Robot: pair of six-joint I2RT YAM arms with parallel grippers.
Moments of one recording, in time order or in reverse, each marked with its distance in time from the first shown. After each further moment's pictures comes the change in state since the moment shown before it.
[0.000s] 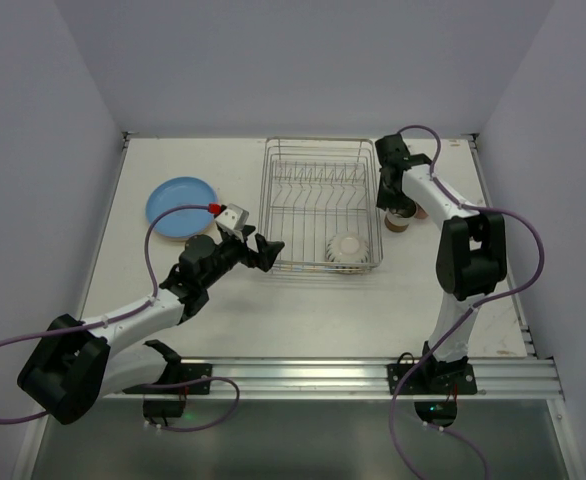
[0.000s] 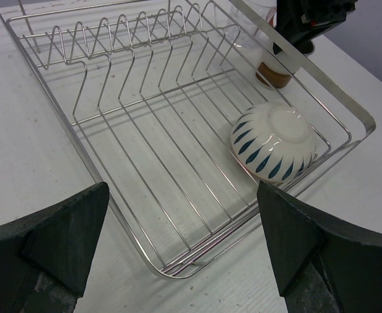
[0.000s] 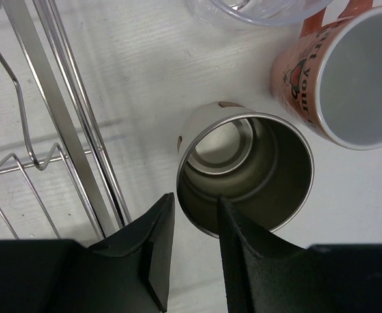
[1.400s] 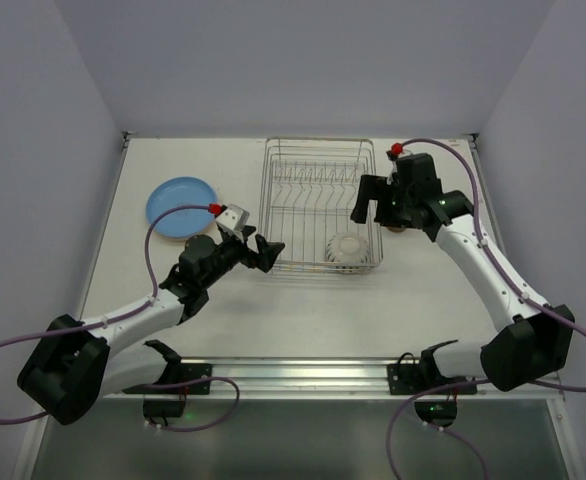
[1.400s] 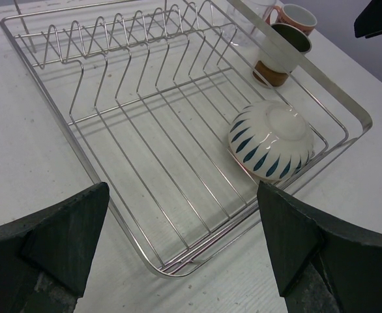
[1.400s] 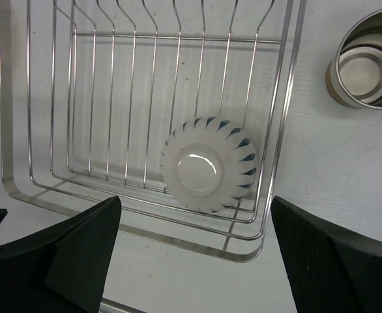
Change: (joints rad) left arm -0.001 -0.002 0.000 -0.003 0.011 0.000; right arm 0.098 -0.593 -0.311 0.053 -0.388 0.011
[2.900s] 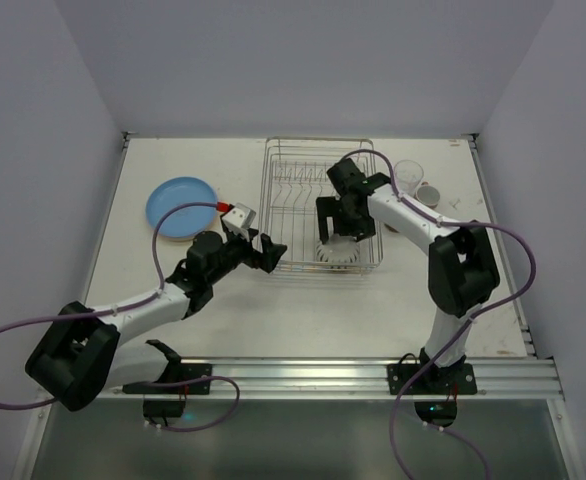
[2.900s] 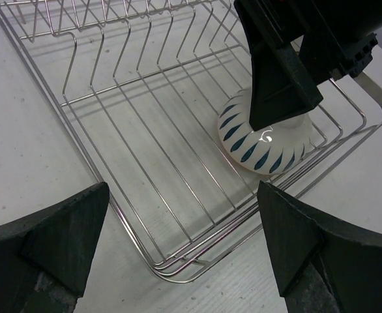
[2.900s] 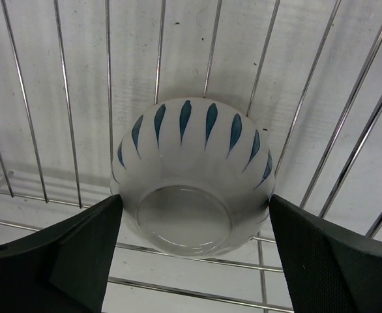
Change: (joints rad) left arm -0.006 0.079 0.029 -0.029 0.000 0.000; right arm 0.182 0.508 0.193 -0.110 0.115 0.028
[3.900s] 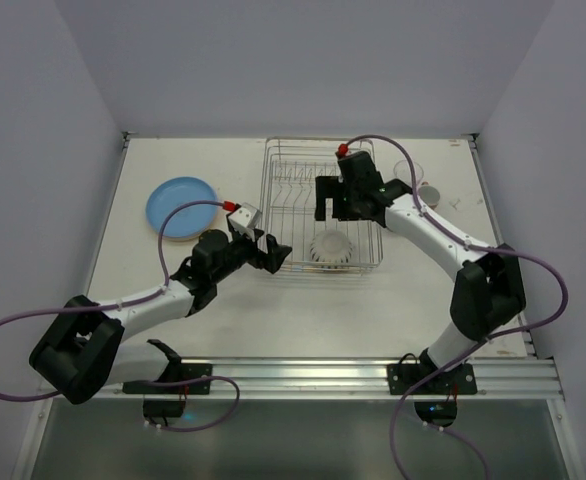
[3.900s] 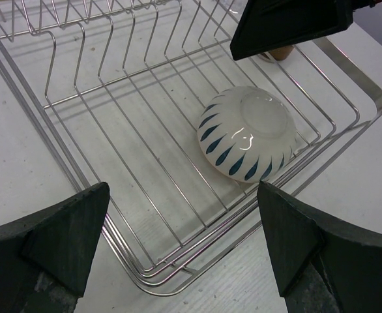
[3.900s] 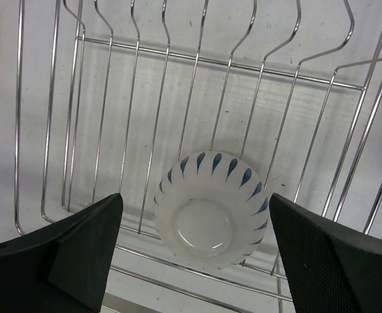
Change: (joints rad) left arm -0.026 0.041 0.027 -0.001 0.004 0.004; right arm 0.010 -0.189 -0.103 0.290 0.012 0.016
